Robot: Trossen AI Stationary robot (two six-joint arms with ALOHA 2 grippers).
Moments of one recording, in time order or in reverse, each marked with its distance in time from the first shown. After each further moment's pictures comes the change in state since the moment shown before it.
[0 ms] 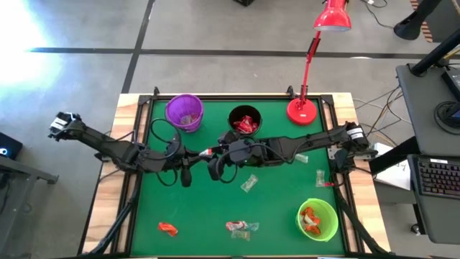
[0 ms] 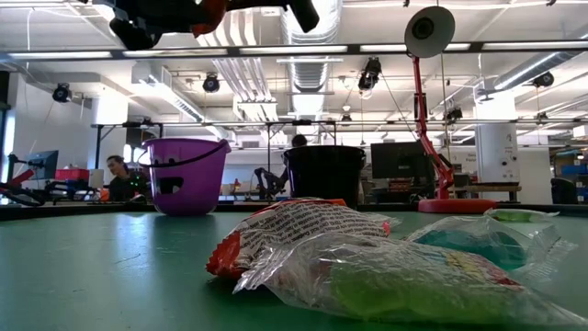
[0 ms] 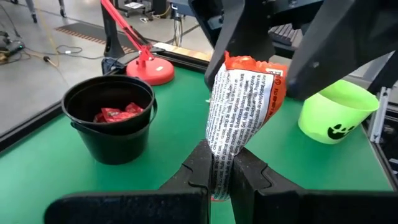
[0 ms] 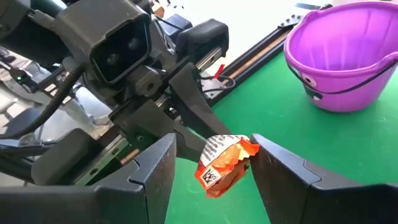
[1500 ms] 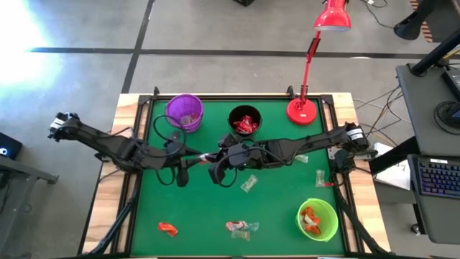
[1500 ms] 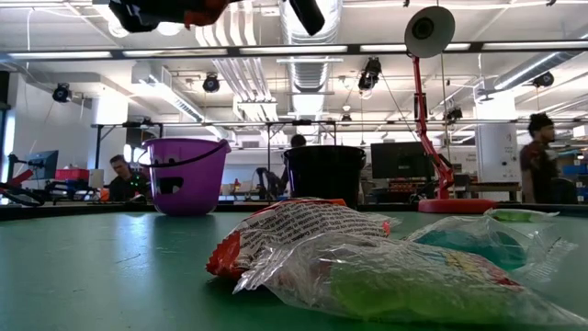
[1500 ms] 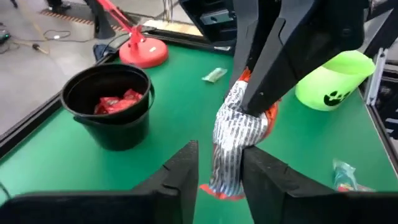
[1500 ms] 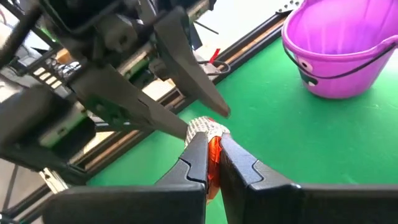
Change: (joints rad) left arm 0.022 -0.003 0.146 -0.274 0.086 0.024; right arm 0.016 0.005 -0.002 -0.061 -0.009 0.003
